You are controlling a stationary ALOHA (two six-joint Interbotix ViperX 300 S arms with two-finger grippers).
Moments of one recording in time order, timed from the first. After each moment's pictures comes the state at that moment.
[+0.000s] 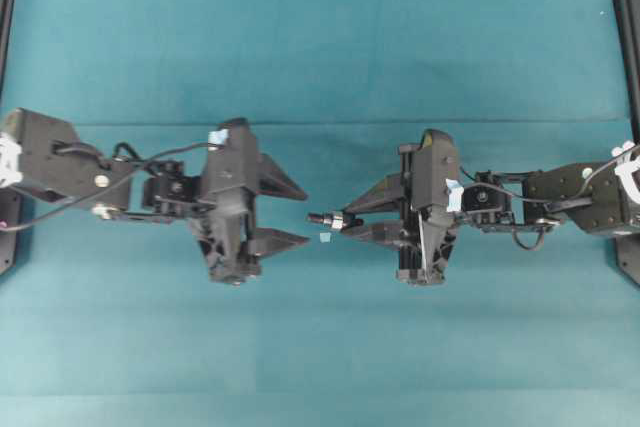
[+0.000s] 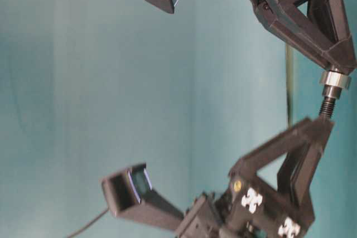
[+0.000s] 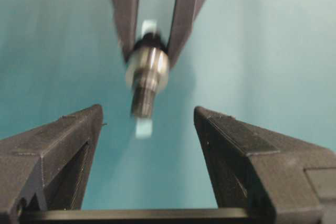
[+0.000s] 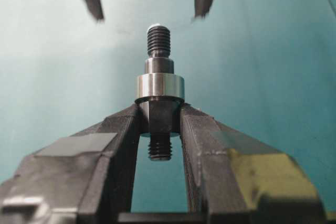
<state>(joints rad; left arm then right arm) -0.01 -0.02 0.78 0.02 -0.22 -0.13 0.01 0.08 0.92 0.06 -0.55 0.03</state>
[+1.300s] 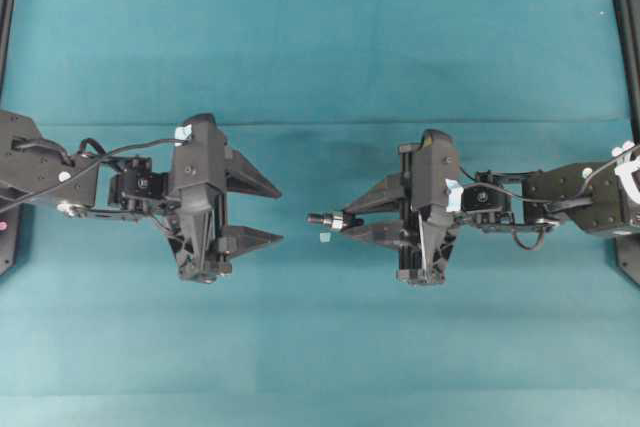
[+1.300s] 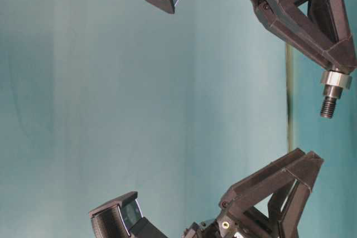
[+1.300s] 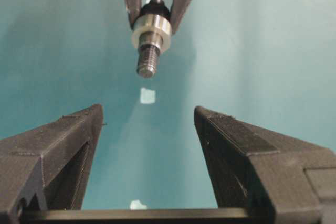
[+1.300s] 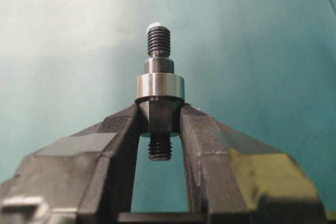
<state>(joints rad) -0.01 -0.10 0.85 0.02 -0.20 -0.13 0.01 0.08 0.92 0.06 -0.54 0.03</state>
